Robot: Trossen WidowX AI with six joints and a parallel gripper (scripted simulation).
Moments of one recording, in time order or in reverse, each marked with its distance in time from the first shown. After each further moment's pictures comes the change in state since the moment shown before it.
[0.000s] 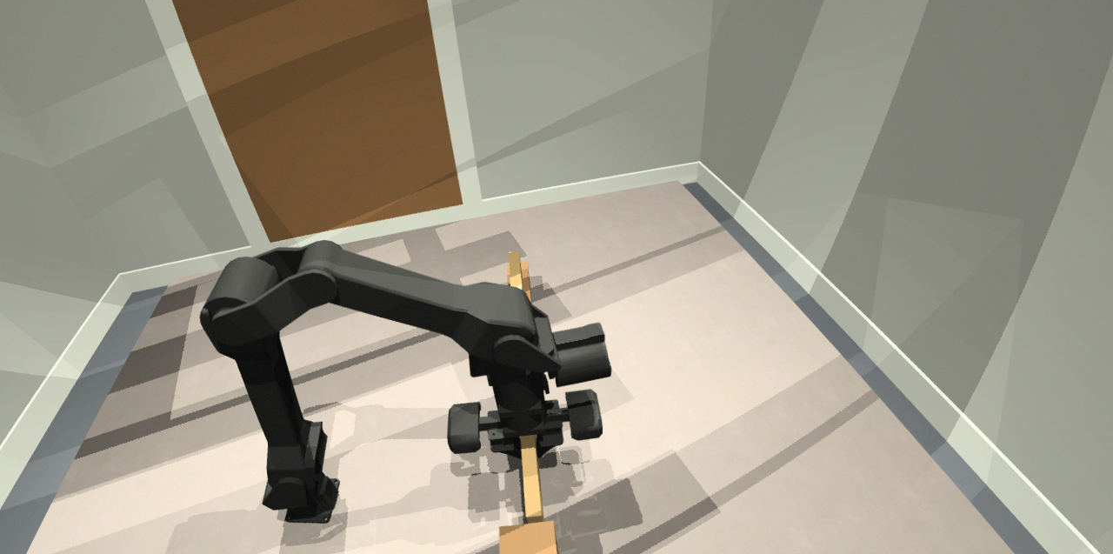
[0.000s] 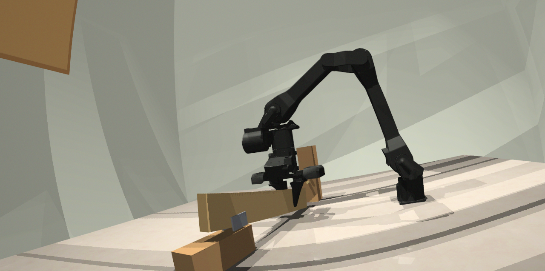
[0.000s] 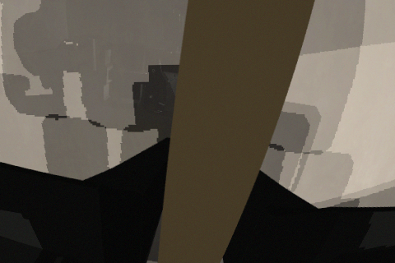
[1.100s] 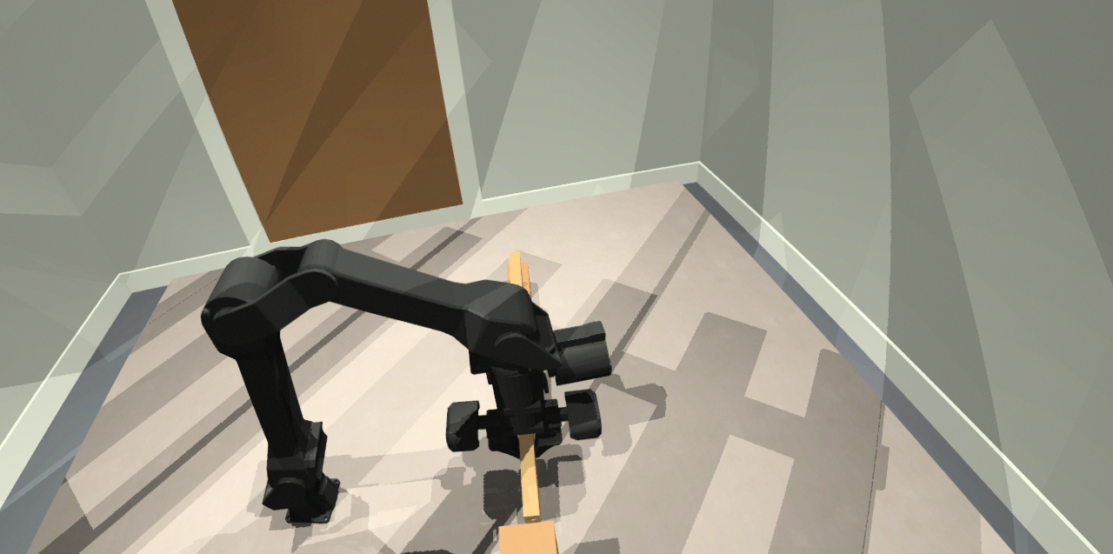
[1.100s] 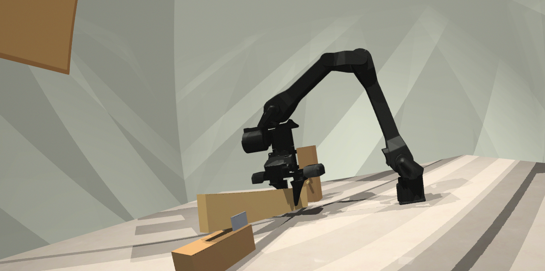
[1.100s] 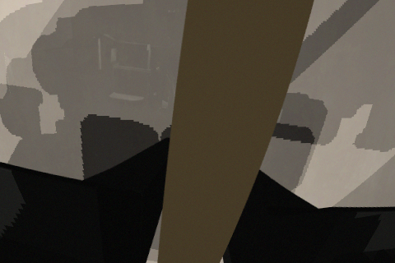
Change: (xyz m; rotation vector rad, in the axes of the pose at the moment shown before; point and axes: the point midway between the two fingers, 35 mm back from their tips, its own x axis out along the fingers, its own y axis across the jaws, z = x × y) arm -0.003 0.002 0.000 0.005 0.008 0.012
